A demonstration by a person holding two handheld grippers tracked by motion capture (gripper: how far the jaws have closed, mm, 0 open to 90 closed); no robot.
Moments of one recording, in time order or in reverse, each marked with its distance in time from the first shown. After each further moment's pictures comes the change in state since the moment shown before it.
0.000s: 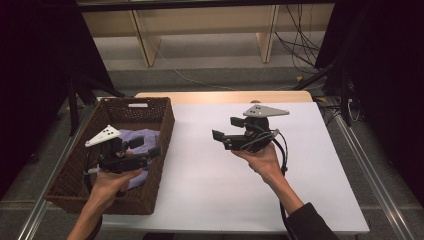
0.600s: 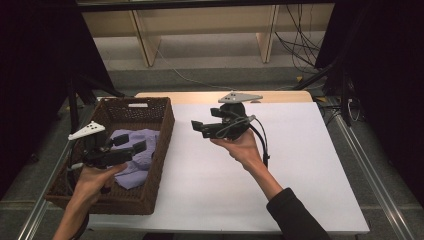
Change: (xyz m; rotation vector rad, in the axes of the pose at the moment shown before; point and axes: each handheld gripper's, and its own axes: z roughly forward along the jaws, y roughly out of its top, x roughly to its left) left arm 0.028 0.011 -0.020 0.024 0.071 -0.033; right arm 0.018 0.033 0.044 0.038 0.030 -0.015
